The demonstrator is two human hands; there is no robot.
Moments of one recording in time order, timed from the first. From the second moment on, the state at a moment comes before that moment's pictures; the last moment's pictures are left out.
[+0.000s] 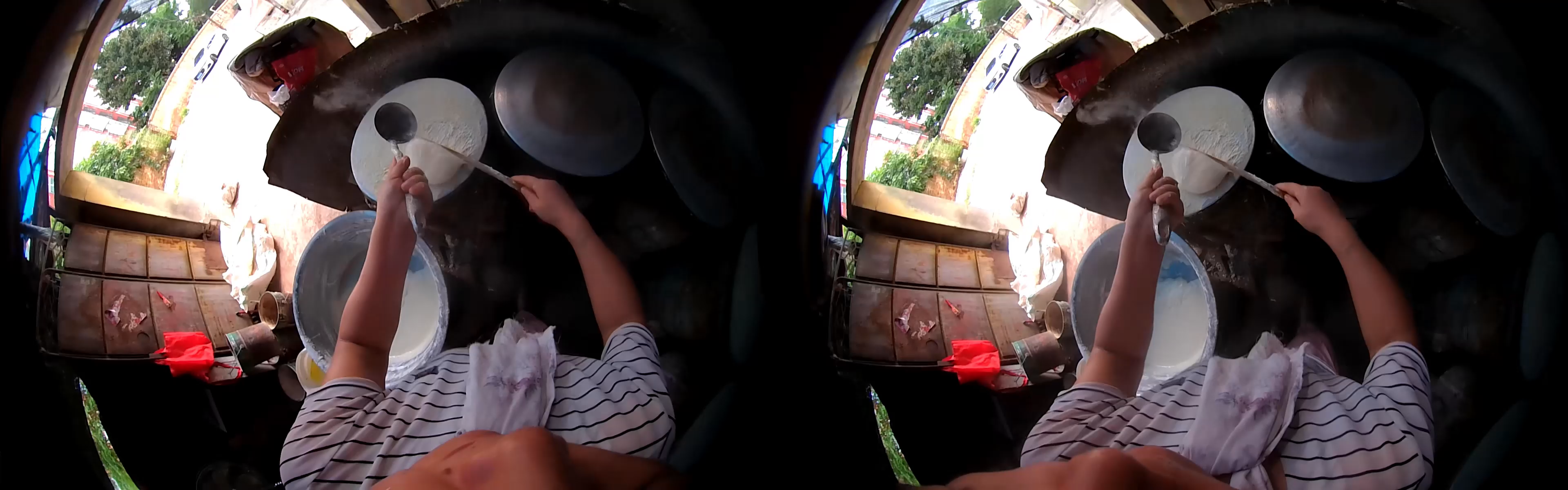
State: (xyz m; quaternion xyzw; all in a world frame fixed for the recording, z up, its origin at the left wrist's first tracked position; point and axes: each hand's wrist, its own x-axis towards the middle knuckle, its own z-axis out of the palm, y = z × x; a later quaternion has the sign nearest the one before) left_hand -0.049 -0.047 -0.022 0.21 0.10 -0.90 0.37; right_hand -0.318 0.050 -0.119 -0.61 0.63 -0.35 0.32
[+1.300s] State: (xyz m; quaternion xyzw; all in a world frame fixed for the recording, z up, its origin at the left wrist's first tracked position) left_hand -0.378 -0.038 -0.027 -0.01 0.14 -0.99 -0.05; right_hand -0.488 0.168 -0.131 -0.08 0.70 -0.63 0.31
